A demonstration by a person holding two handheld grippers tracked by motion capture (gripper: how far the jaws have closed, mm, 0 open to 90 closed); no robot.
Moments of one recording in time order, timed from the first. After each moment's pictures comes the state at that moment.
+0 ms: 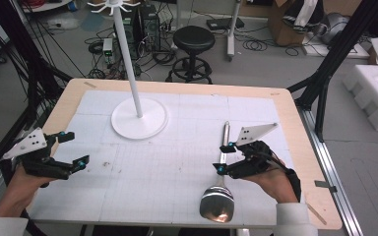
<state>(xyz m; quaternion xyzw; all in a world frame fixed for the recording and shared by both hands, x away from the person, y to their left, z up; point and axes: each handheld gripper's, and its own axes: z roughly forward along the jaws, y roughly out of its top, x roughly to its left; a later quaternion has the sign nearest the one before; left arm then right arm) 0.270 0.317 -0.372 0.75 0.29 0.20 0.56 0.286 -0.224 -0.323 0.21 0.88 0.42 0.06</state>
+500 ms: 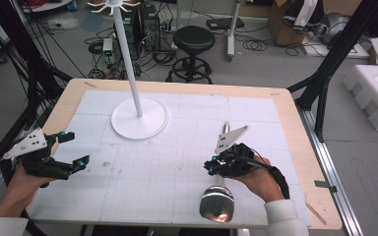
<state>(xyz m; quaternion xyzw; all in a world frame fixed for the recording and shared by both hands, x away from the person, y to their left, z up) 0.271 0.317 -0.372 0.75 0.29 0.20 0.56 0.290 -0.189 -0.339 0.14 0.93 0.33 0.04</state>
